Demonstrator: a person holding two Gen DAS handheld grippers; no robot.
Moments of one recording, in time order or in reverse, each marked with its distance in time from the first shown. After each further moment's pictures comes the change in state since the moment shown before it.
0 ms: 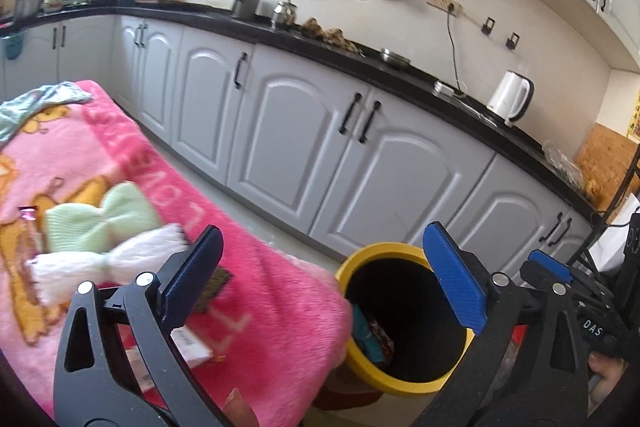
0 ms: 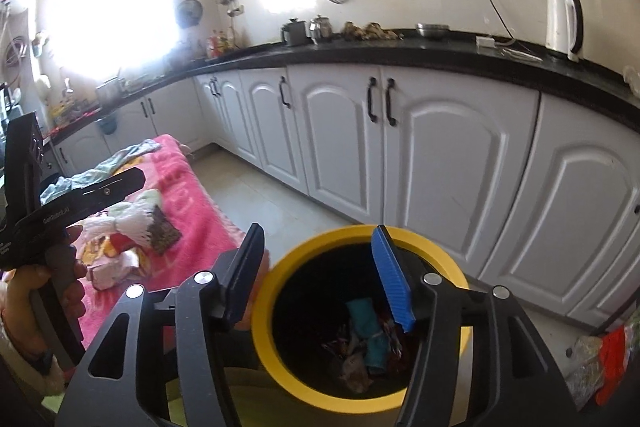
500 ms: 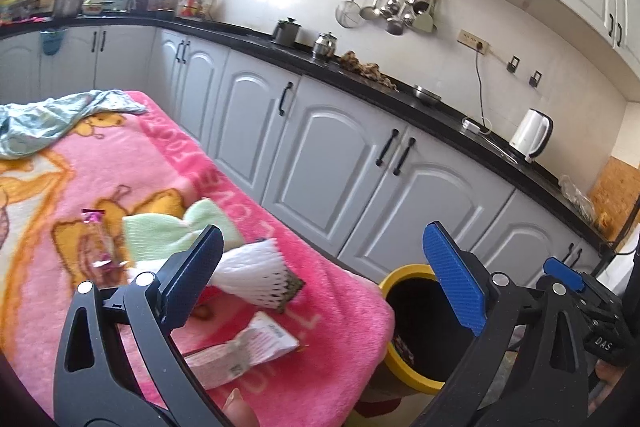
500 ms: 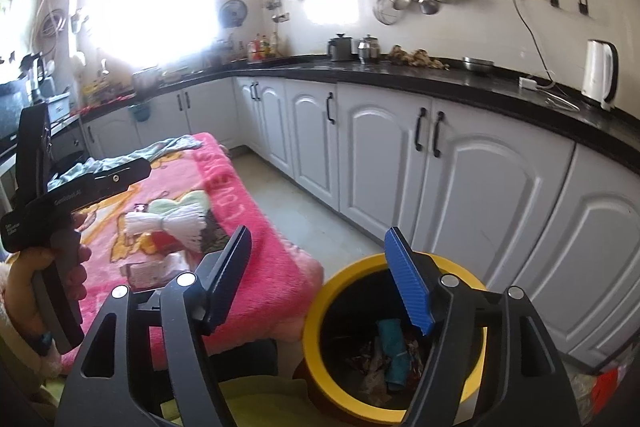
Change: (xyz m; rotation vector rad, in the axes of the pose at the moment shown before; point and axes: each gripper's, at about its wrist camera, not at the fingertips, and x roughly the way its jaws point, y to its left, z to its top) left arm -0.059 0.049 0.005 -0.067 -0.094 0.083; right arm -0.012 0.066 0.015 -0.132 -0.045 0.083
